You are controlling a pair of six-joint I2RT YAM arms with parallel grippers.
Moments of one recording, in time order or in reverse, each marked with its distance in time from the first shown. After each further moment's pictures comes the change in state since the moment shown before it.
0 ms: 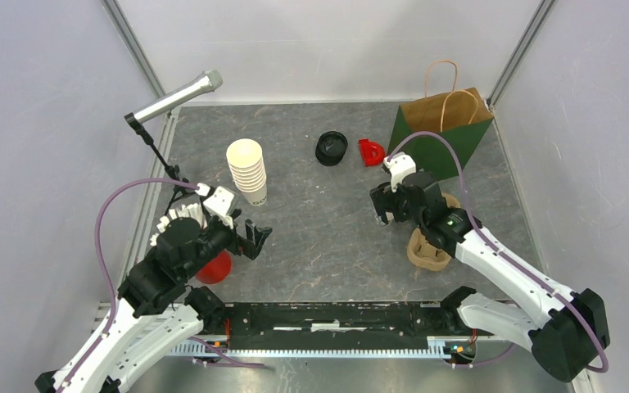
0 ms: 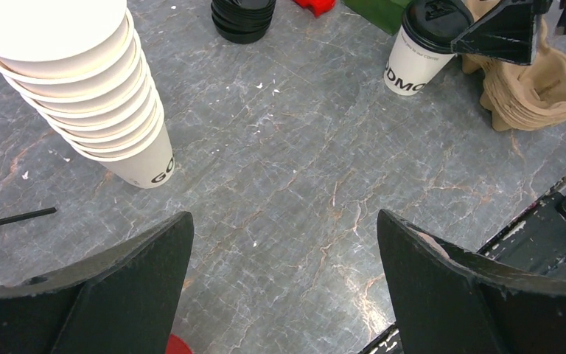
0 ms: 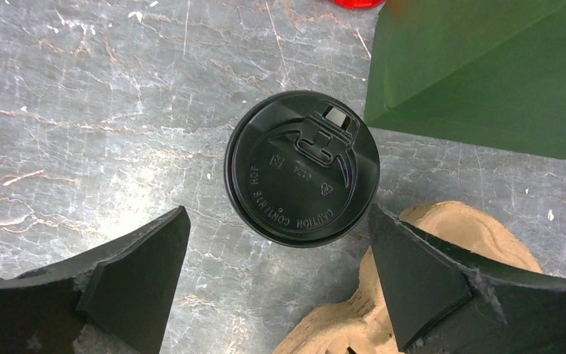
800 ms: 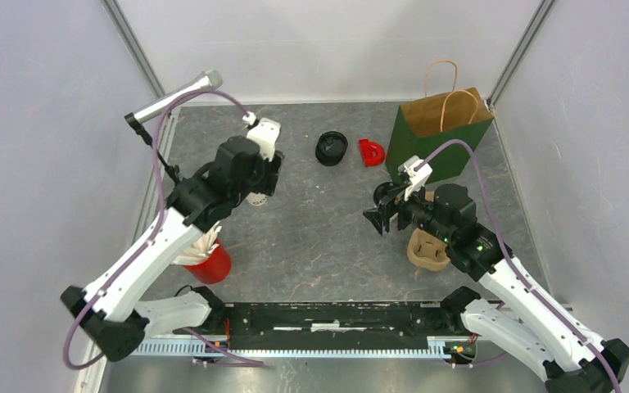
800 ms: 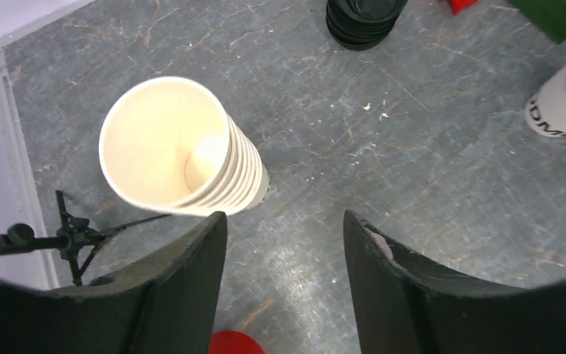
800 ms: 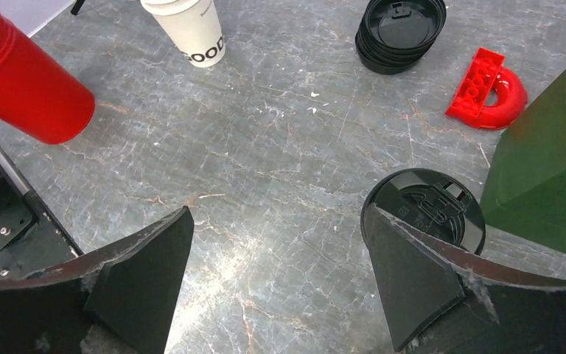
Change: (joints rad) left arm 0.013 0.628 0.474 -0.089 -0.267 0.072; right arm 0.000 -0.266 -0.022 0.086 -0.379 0.078
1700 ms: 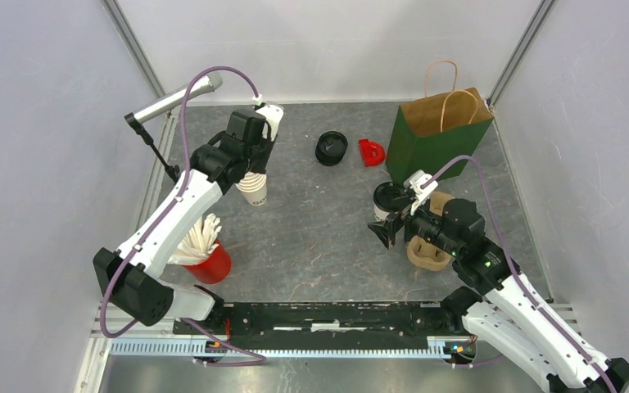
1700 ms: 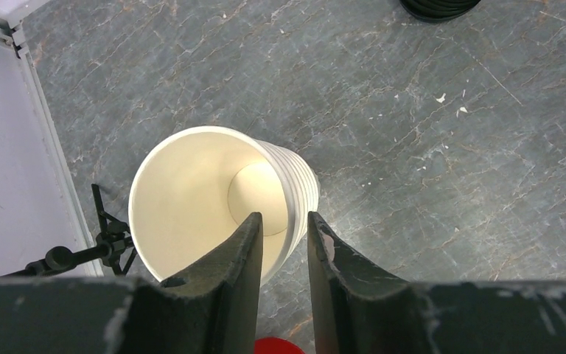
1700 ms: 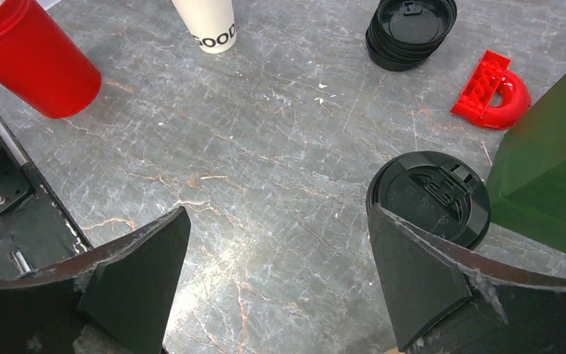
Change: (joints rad) left arm 0.182 0.313 0.165 -0.022 0.057 0.133; right arm 0.000 -0.147 -0.094 -0.016 -0.047 -0.051
